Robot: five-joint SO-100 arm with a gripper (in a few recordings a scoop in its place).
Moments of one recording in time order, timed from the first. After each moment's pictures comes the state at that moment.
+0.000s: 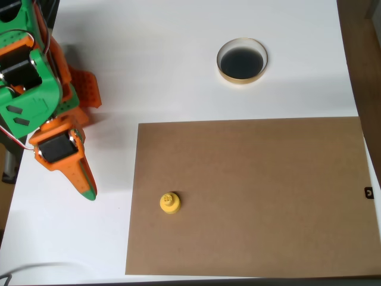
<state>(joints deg) 19.6 186.0 169.7 57.9 -2.1</state>
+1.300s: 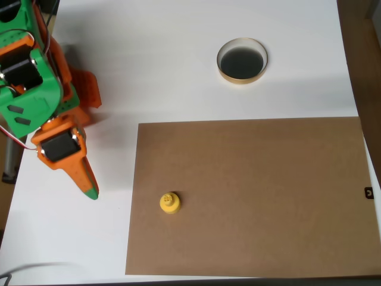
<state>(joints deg) 18.6 186.0 169.6 57.9 -4.5</state>
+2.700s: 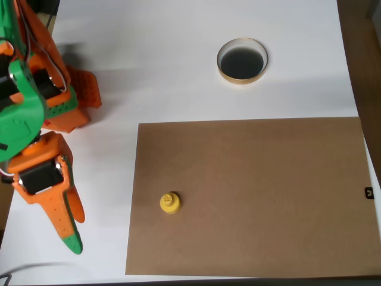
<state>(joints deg) 22.8 140.5 136.1 52.8 -6.0</state>
